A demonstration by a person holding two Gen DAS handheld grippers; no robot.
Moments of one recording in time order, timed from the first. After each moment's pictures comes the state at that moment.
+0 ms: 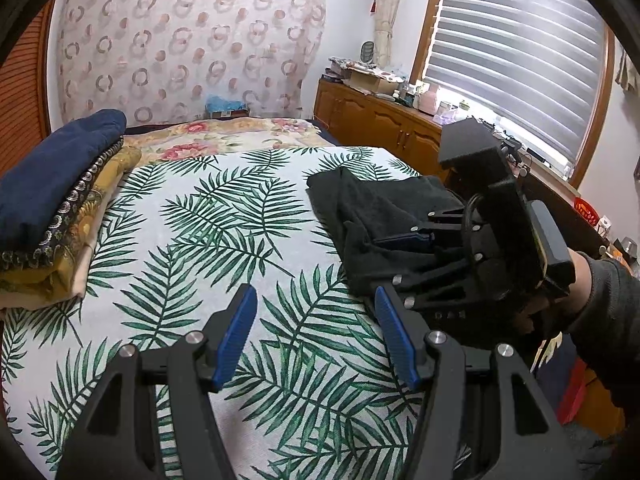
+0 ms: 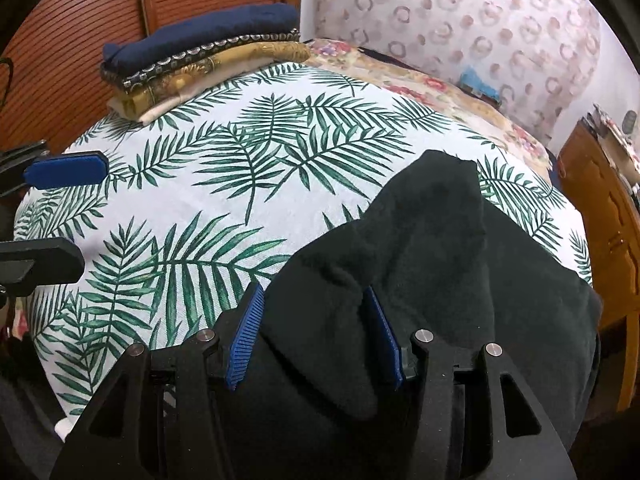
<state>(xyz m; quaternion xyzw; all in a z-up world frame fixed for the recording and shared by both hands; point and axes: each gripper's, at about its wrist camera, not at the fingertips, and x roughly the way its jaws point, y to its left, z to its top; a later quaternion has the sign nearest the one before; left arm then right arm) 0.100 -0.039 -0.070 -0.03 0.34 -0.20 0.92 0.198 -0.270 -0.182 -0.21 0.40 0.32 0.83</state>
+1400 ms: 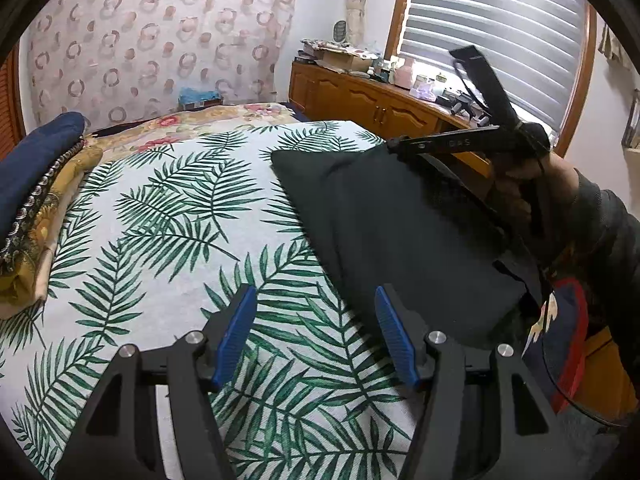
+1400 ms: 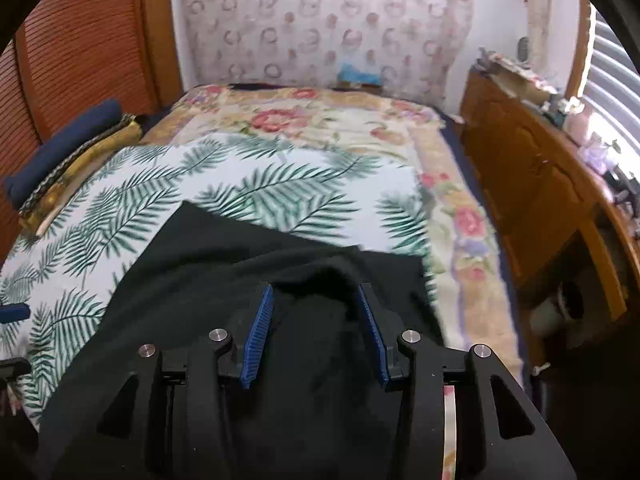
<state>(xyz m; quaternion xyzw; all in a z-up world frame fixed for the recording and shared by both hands) 0.098 -0.082 -0.081 0.00 0.36 -0.24 0.90 0.270 -0.418 -0.131 -0.10 0.39 0.17 0.90</state>
